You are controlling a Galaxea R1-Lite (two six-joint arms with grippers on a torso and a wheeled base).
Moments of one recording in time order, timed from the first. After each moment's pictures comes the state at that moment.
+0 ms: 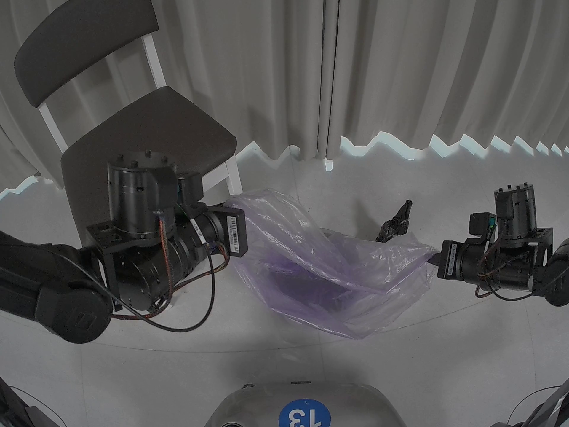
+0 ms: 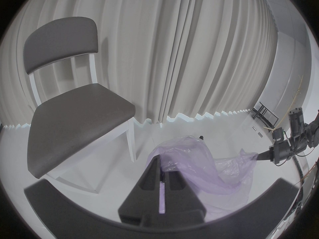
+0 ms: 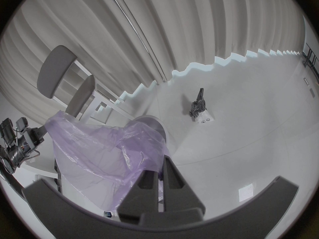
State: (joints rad) left arm -0.66 1.69 -0.86 -0.58 0.31 -0.15; right arm 0.34 1.65 -0.69 -0.37 0.03 0.43
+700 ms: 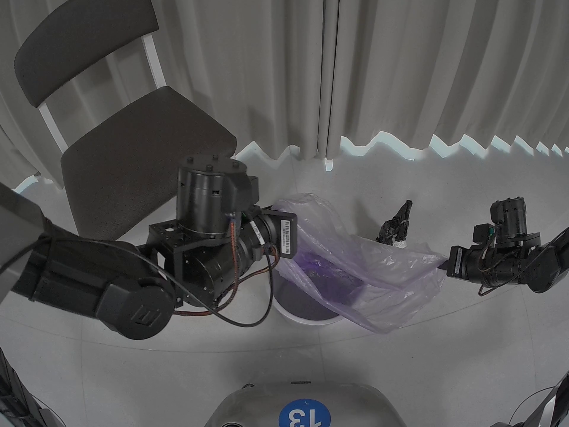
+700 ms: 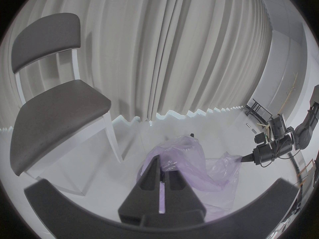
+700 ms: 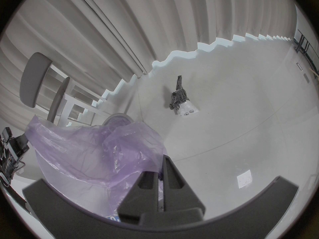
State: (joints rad) left arm -0.74 1.86 -1.02 -0.58 0.31 -0.16; right arm 0.10 1.83 -0.70 -0.44 0.16 0.37
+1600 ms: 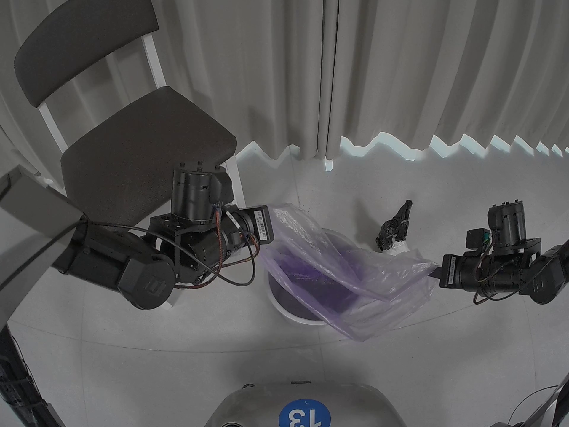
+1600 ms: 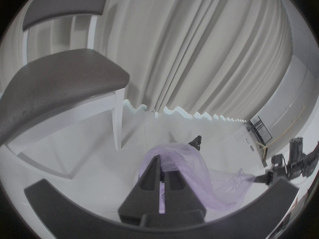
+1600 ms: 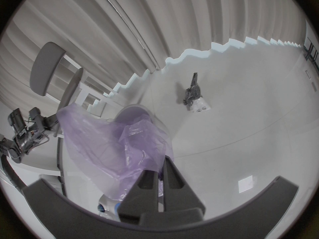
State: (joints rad) left arm -0.57 1.97 -1.05 -0.63 0.15 -0.38; right arm 0.24 1.77 -0.65 -0.44 0.16 0.40
